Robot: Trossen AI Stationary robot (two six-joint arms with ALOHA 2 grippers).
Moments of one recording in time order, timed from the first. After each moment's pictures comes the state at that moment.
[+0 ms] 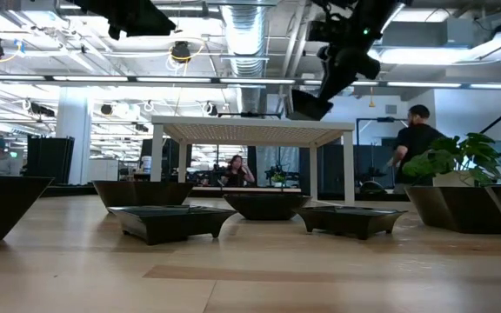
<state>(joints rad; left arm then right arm) 0.23 0.75 0.69 -0.03 -0.38 0.12 -0.23 1.43 1.21 -0.73 0.32 -0.46</state>
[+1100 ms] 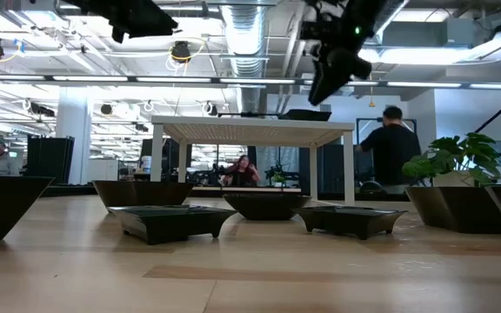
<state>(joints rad) 0.22 0.75 0.69 -0.03 -0.29 0.07 -0.18 1.48 1.27 -0.75 0.37 -0.44</state>
